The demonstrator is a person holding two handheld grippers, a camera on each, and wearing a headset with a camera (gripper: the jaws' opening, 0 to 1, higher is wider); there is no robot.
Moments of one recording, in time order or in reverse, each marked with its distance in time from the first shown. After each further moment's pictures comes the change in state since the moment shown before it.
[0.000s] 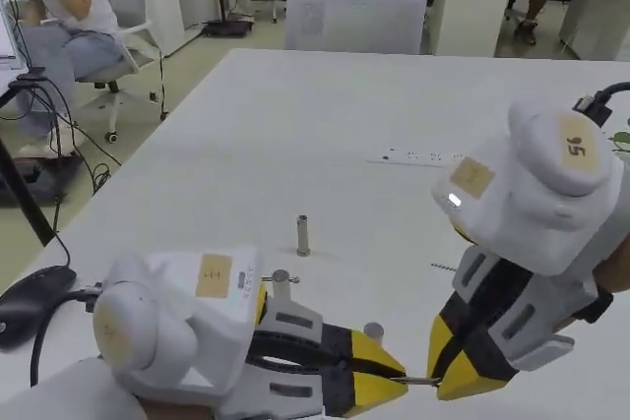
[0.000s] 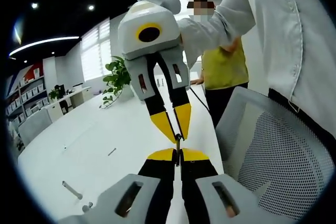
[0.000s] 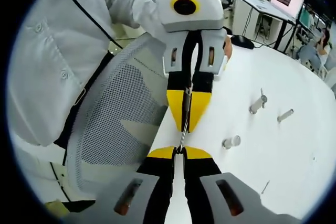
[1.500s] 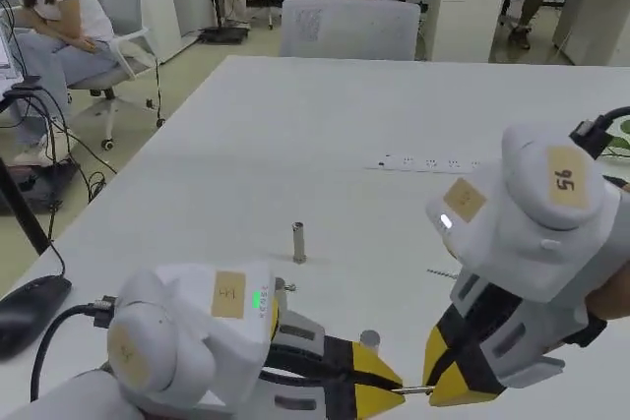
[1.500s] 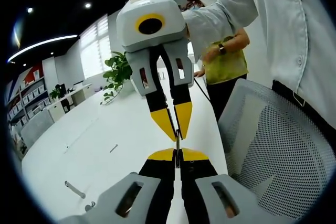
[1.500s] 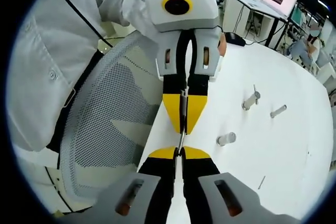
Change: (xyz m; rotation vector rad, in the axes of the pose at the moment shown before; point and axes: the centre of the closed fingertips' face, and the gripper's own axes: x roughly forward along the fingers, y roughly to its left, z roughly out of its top) left arm 0.004 0.002 -0.007 0.022 0.059 0.013; right arm 0.003 -0.003 -0.001 0.017 0.023 -0.094
